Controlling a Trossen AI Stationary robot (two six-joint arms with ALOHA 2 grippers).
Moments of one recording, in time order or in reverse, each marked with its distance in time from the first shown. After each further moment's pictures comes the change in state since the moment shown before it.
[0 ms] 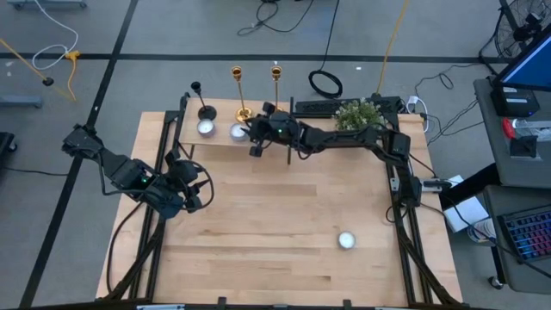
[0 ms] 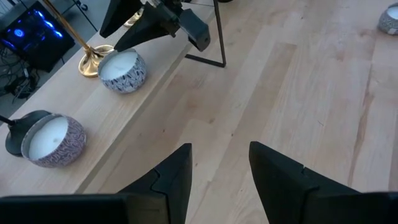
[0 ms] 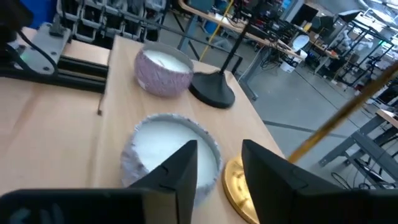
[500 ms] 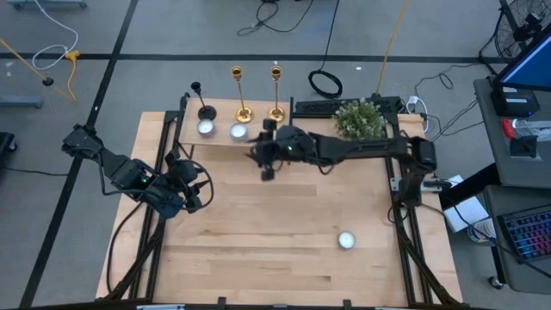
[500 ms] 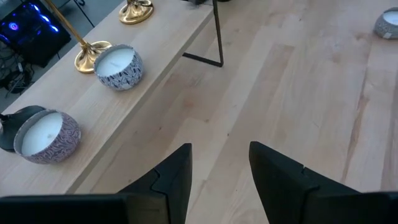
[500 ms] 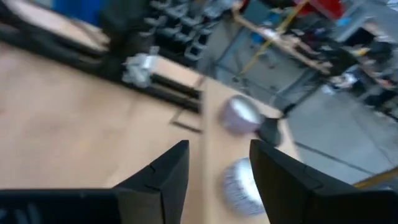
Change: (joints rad) left arm 0.000 0.000 0.000 0.005 0.010 -0.023; right arm 0.175 -0.221 -0.001 -0.317 -0.001 -0.080
